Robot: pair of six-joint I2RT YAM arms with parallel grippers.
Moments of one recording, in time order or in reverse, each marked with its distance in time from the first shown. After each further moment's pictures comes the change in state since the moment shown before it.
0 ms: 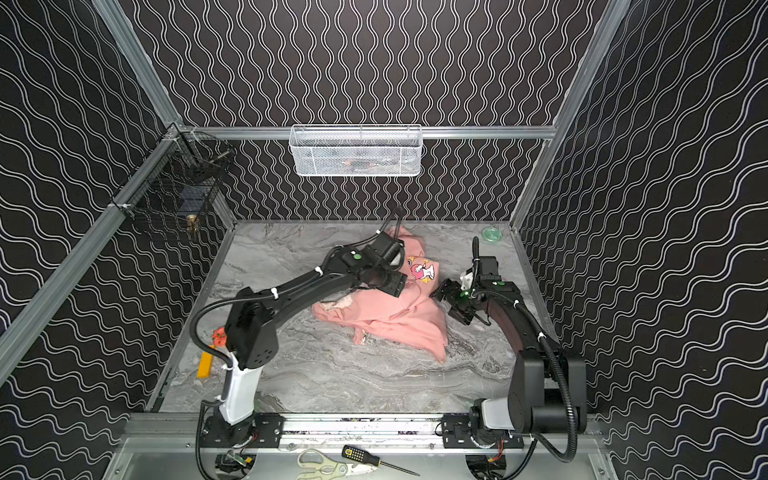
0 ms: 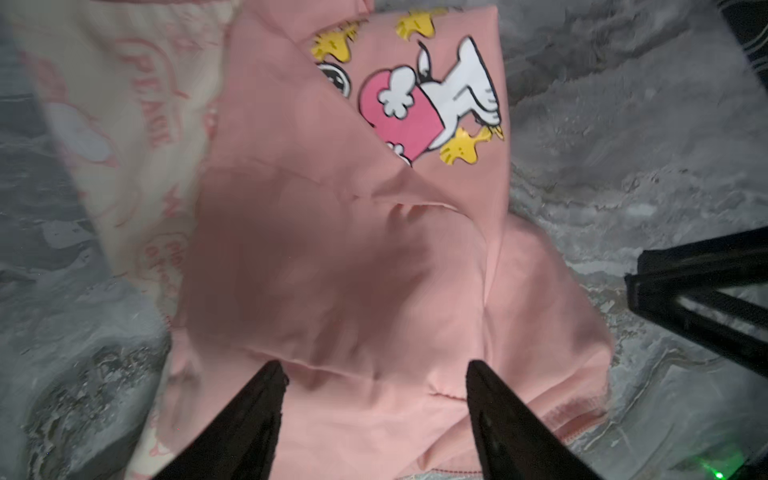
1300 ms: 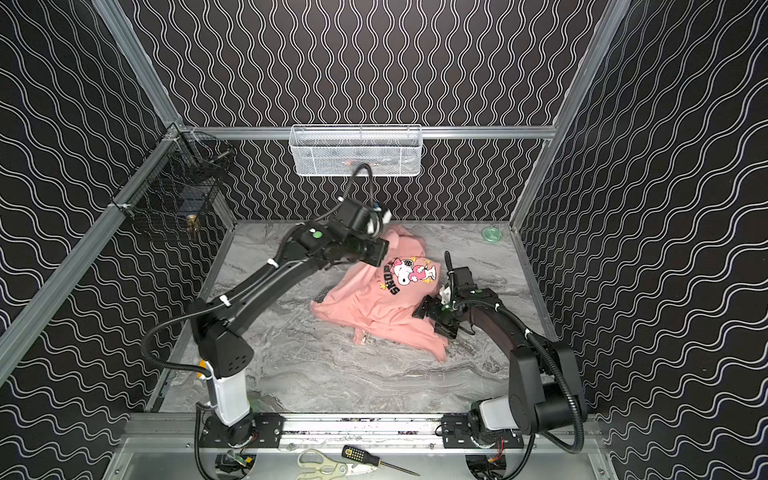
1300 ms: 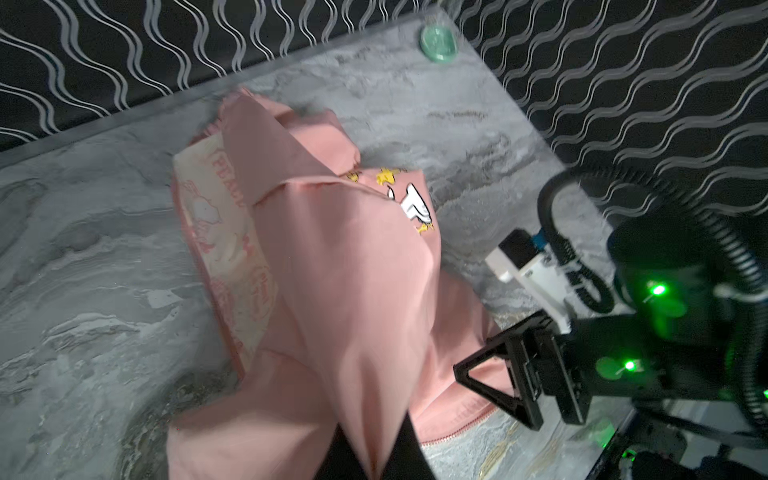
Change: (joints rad) left arm 0.143 -0.232 0.090 -0.010 0.121 0.014; right arm 0.212 0.032 -0.073 0.017 0.048 0.041
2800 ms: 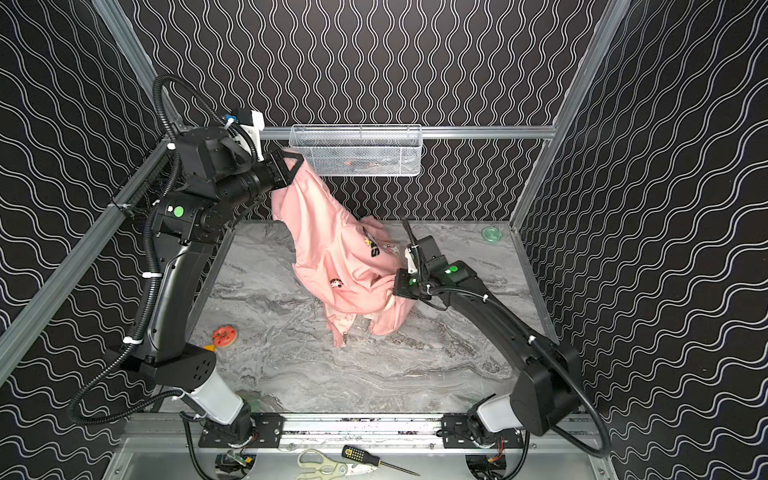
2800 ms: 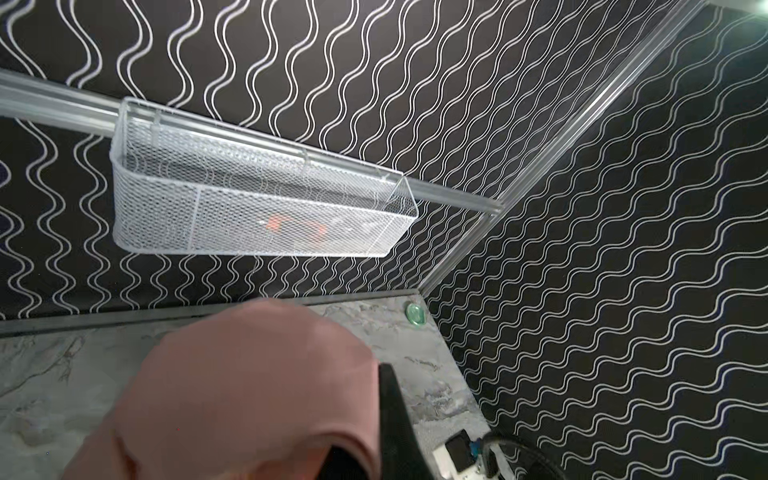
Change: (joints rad) left arm 0.394 -0.195 0.328 0.074 0.142 -0.225; right arm 0.294 -0.027 0.415 -0.106 0.249 -0.053
